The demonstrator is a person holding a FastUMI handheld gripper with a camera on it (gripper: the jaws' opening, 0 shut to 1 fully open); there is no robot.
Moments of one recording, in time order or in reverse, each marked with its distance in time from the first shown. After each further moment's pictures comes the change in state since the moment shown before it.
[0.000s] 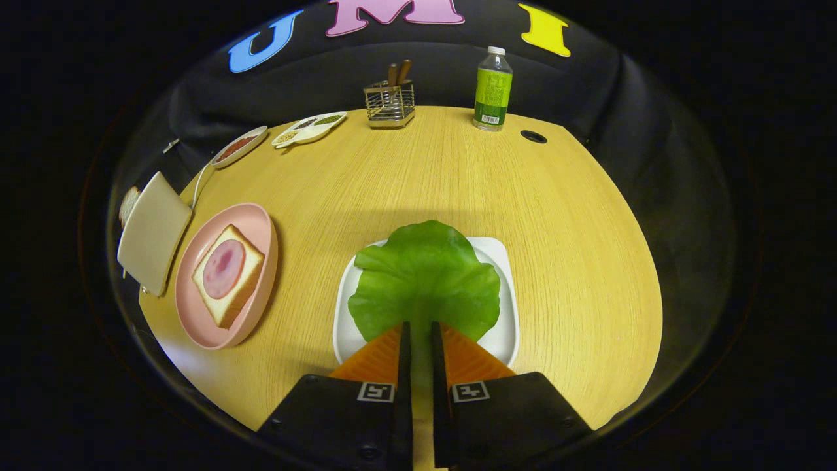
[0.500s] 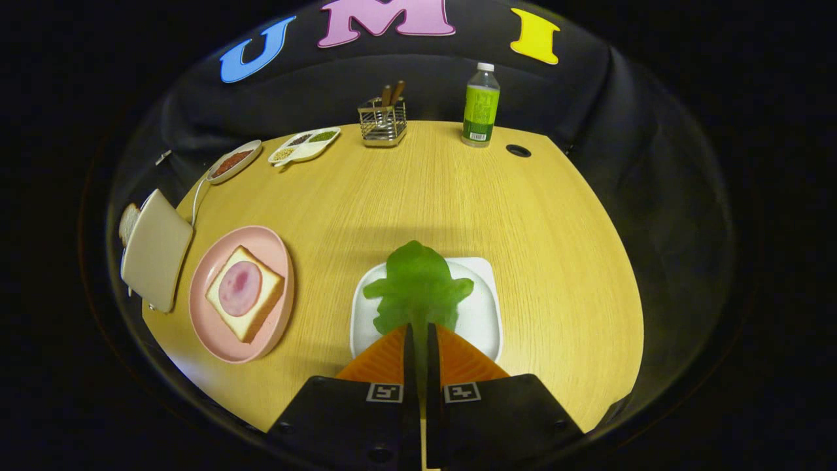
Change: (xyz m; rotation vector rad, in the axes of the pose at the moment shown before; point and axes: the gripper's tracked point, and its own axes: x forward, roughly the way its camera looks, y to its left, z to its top) arm -0.039 0.012 0.029 0.026 -0.058 -0.058
